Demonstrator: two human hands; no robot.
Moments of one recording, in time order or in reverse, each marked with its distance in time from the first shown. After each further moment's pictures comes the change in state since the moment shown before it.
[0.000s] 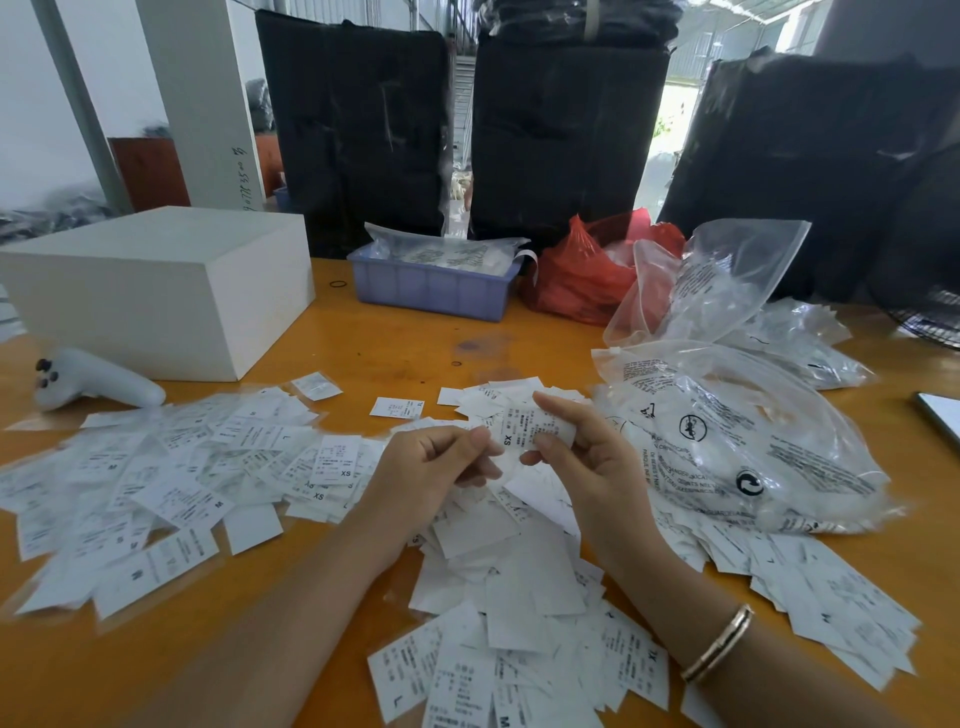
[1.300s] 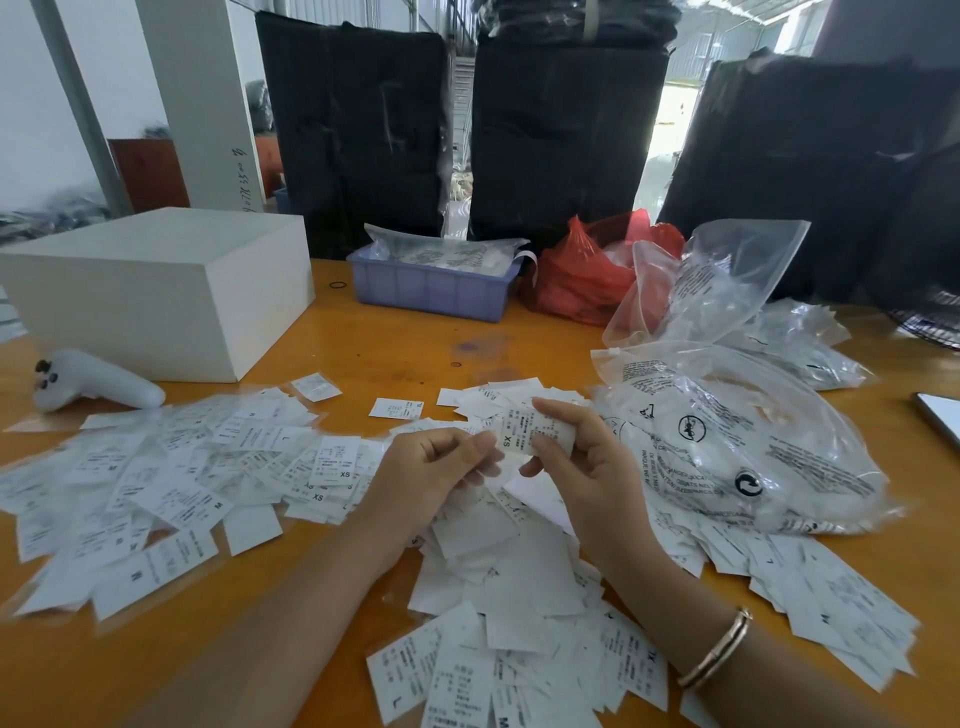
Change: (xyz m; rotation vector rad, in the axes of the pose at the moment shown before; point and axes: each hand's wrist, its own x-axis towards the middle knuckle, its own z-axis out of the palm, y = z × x) left_hand 0.002 -0.004 -0.001 0.040 -0.001 -0.016; right_hand -0.003 -0.002 0.003 -0.099 0.043 -0.011
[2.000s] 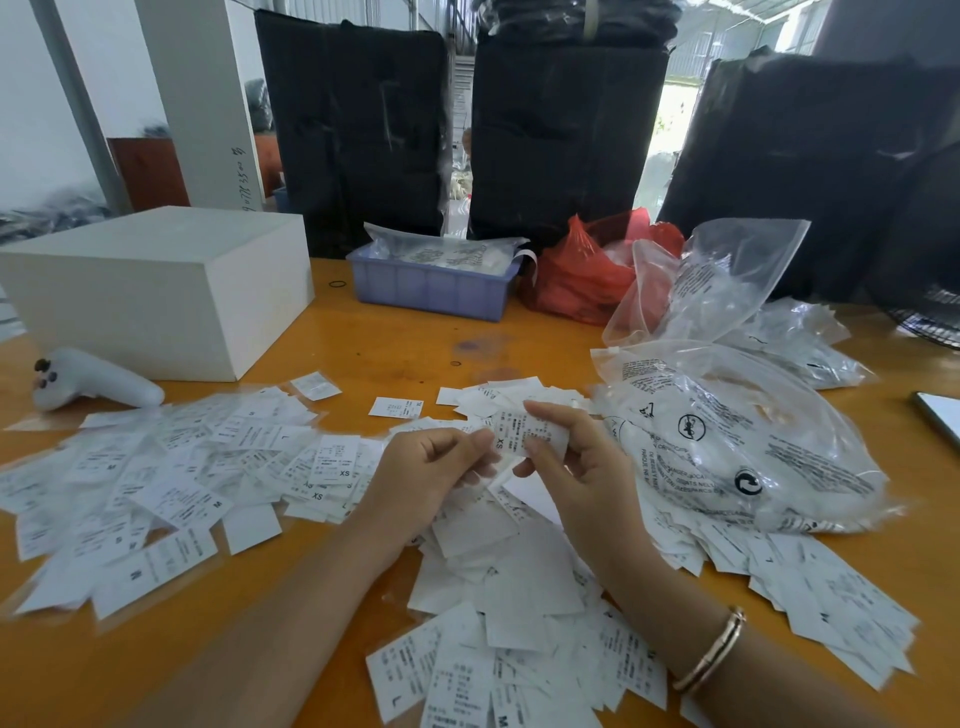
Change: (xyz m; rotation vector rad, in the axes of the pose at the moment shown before) left_hand 0.002 -0.002 0.001 0.041 0.018 0.033; right_hand -0.002 -0.003 0.004 -0.051 -0.002 -0.048
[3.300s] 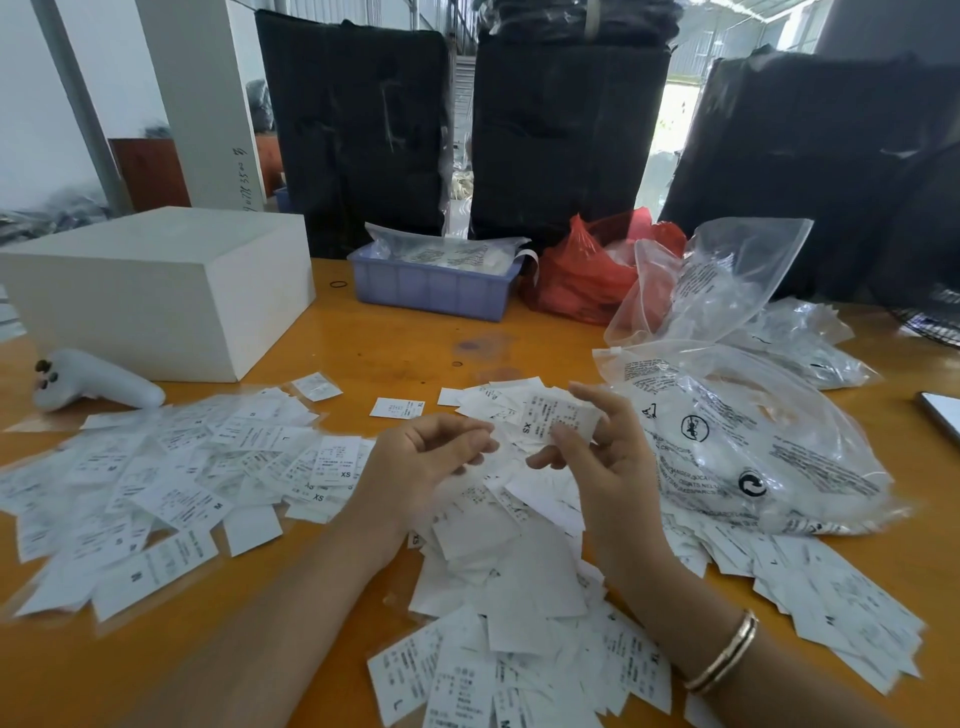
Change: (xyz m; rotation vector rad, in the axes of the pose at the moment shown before) left_hand 0.000 0.006 -0.005 -0.143 0.024 -0.020; right_hand 0.003 -0.004 -0.006 0.263 0.116 0.073
